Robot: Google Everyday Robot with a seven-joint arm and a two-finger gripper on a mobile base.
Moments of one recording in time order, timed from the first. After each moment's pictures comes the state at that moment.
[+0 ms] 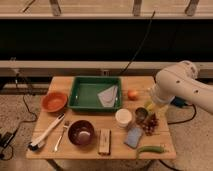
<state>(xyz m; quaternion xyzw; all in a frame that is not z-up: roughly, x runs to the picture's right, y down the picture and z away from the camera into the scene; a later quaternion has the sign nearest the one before) 0.236 0.085 0.696 -0.22 -0.04 -0.15 0.96</state>
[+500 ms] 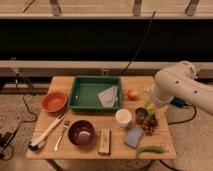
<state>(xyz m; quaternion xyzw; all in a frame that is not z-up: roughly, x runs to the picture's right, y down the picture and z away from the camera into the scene) 0.223 0.093 0.692 -0.23 -0.06 -0.19 0.95</state>
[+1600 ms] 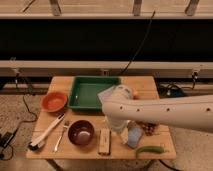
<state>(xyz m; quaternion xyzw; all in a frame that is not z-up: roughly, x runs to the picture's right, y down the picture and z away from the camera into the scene) 0.038 0.229 0.708 -0.32 -0.15 -0.38 0.85</state>
